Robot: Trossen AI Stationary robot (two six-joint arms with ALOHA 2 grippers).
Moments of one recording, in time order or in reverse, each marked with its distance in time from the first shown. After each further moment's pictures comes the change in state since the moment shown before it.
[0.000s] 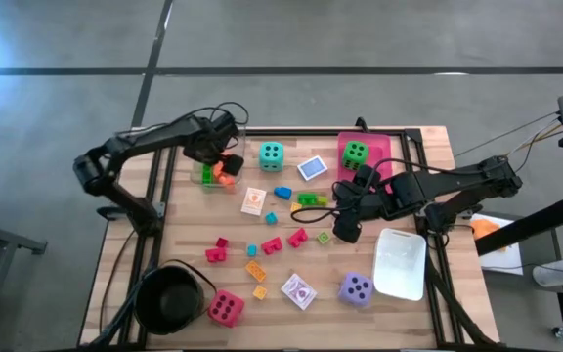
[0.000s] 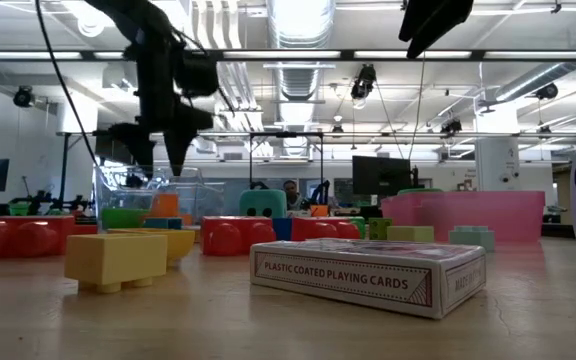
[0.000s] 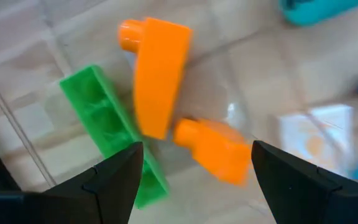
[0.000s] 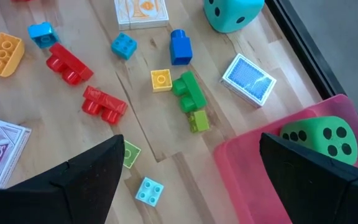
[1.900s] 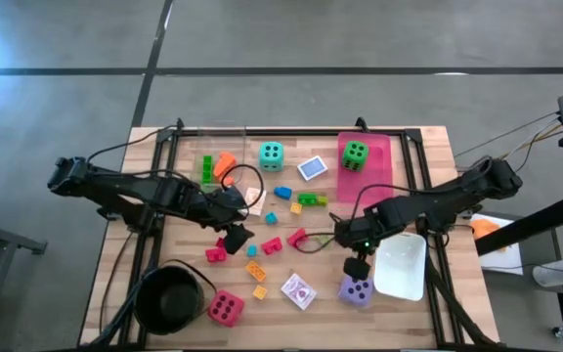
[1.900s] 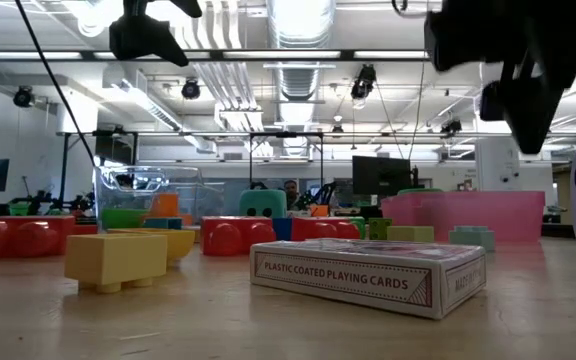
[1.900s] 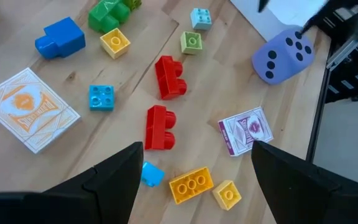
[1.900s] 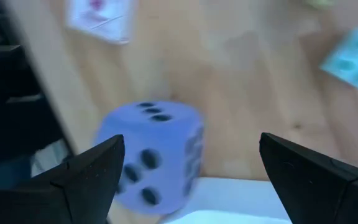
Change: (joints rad) left arm -0.832 -0.235 0.000 0.285 -0.069 -0.244; right arm 0.047 0.005 -0.429 0.363 -0.749 0.183
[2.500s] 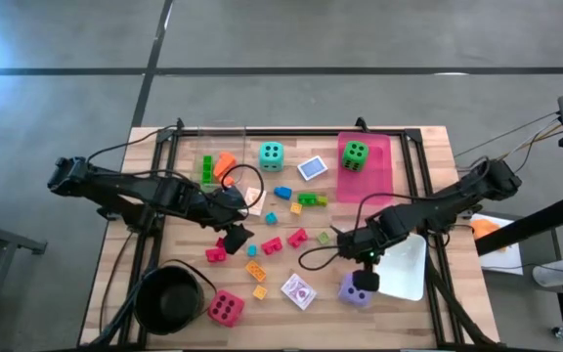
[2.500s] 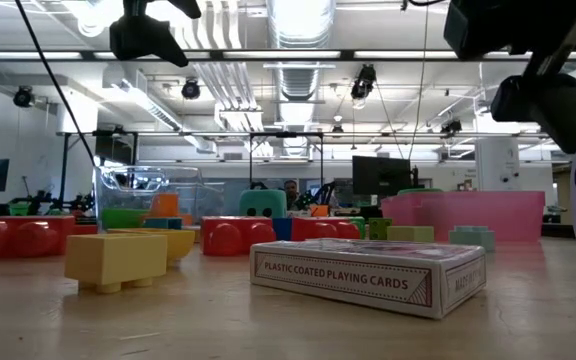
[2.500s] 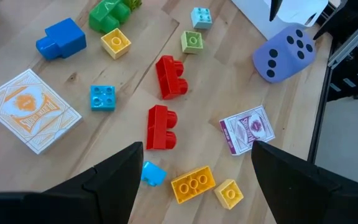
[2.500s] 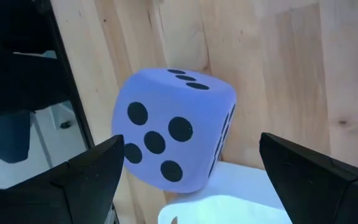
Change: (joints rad) left arm 0.000 0.000 0.000 -0.004 0.000 0.011; right arm 0.072 0.012 -0.028 0.035 -0.067 -0.069
